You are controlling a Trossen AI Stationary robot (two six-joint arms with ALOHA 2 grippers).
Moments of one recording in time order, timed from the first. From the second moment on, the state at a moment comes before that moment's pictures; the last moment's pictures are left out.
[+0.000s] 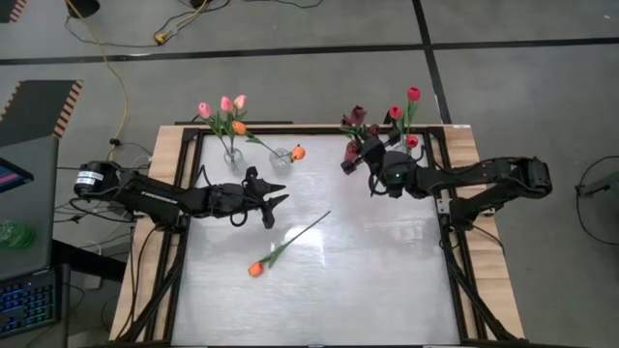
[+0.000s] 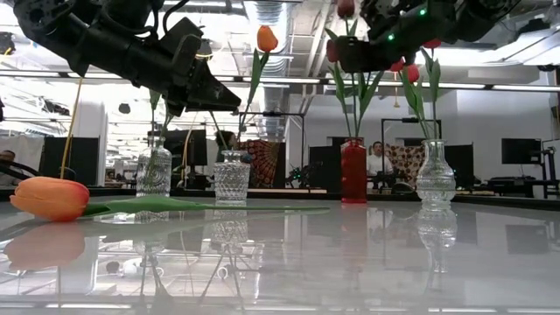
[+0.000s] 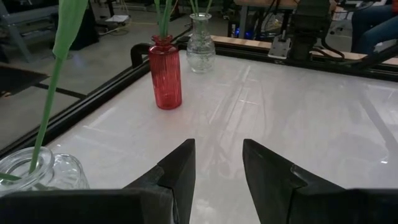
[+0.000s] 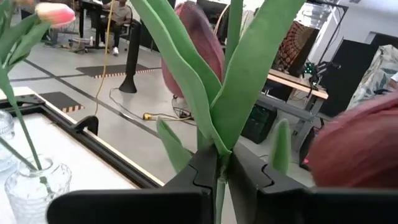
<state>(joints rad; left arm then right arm) 0.00 1.26 0.43 0.56 -0.38 -0.13 -0.13 1.31 0.72 0.57 0.94 -0.23</state>
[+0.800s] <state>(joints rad) 0.00 1.26 0.43 0.56 -0.38 -0.13 -0.14 1.31 0.72 0.45 0.94 -0.05</state>
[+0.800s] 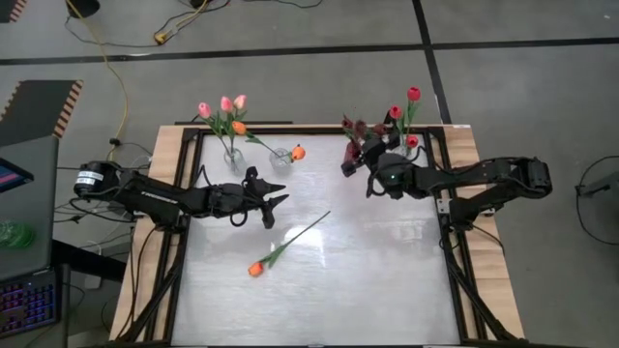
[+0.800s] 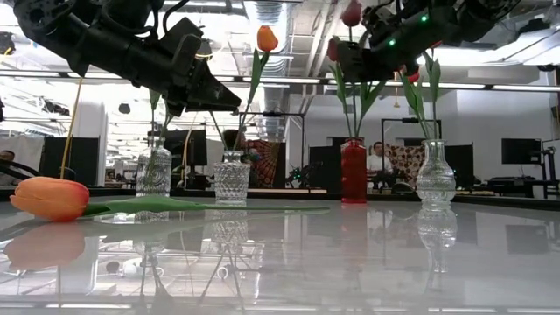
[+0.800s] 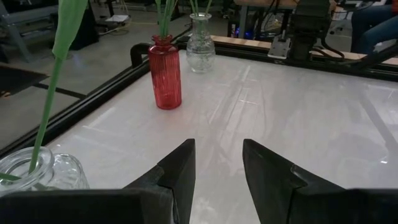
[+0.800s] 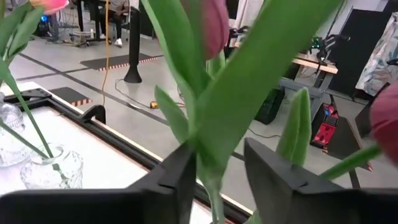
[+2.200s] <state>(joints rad) 0.00 1.26 0.43 0.53 -0.38 -0.14 -0.02 1.25 0.72 -0.07 0.71 0.40</state>
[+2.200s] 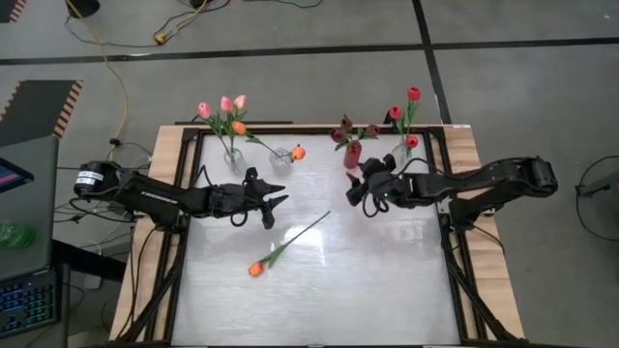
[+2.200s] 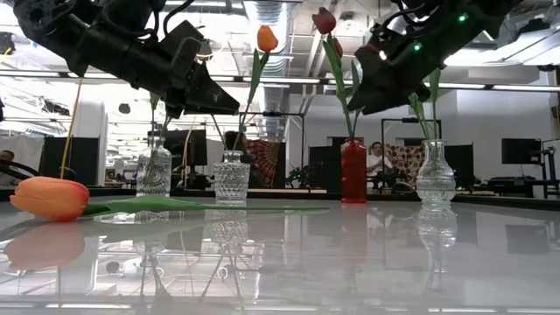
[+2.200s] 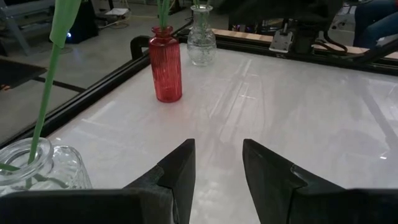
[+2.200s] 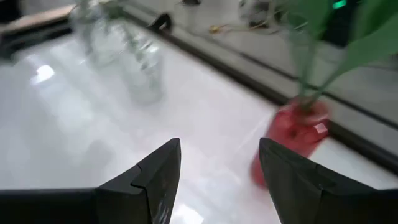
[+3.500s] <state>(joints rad) 0.00 1.26 0.43 0.48 -0.01 -0.48 0.12 1.26 0.72 -0.15 0.52 0.39</state>
